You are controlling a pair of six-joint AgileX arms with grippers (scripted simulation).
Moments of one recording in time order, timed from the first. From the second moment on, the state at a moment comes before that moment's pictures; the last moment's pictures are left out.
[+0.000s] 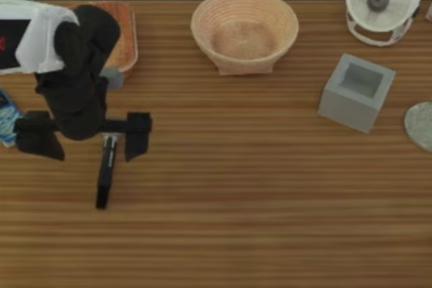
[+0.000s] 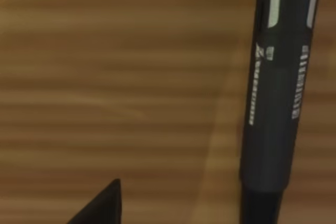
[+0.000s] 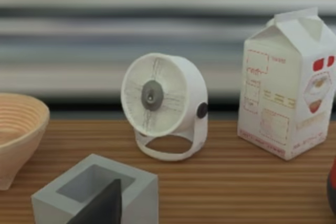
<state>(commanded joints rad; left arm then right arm) -0.31 1.92 1.23 -0.82 -0.05 -0.28 0.00 0.00 0.00 0.00 0.00 0.00</state>
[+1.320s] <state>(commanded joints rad) -0.31 2.09 1.12 -0.53 -0.04 -0.27 0.00 0.00 0.00 0.00 0.00 0.00</state>
